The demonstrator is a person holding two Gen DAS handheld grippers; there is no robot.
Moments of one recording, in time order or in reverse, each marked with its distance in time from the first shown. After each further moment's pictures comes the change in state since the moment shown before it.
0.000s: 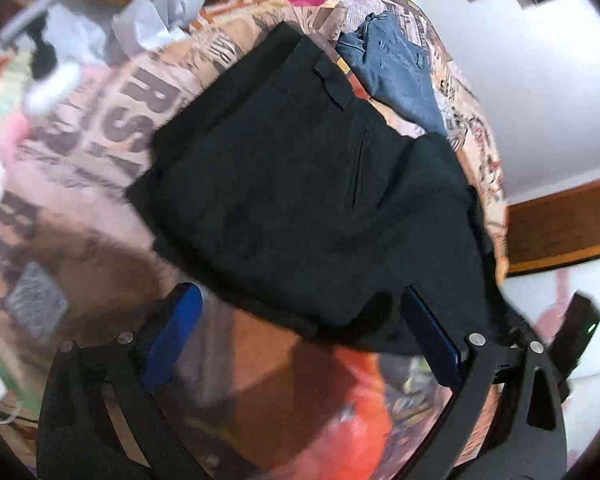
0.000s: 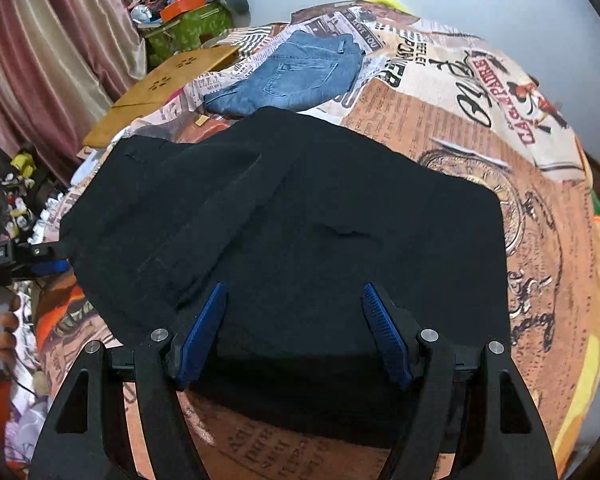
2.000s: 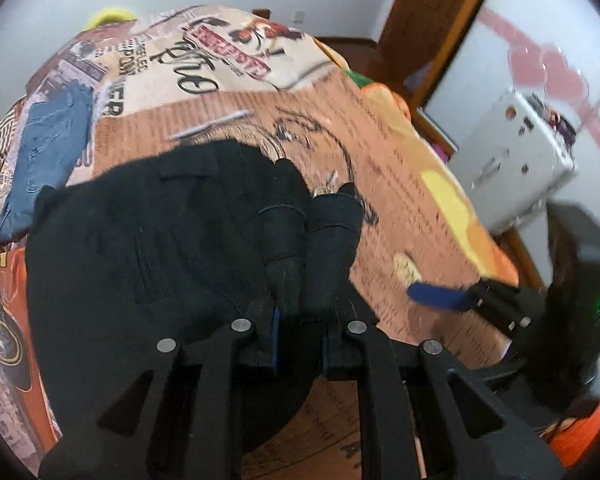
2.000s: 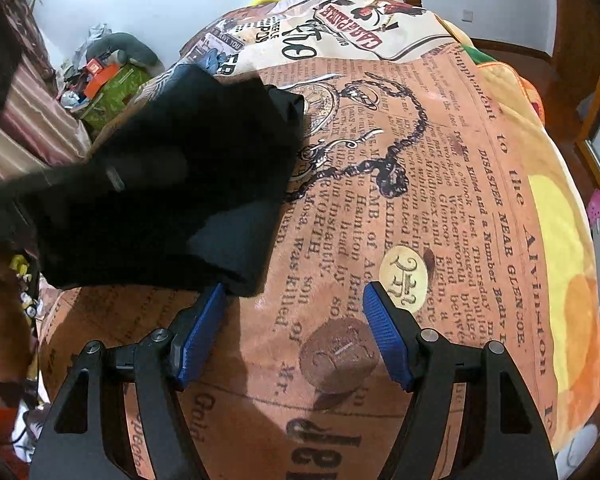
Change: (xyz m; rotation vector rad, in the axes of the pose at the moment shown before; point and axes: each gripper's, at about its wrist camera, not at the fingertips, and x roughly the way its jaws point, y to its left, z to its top) left arm 0.126 -0.350 -0.132 0.996 0.122 0.066; right arm -0.056 -0.128 -0.099 0.371 -0.059 -0.005
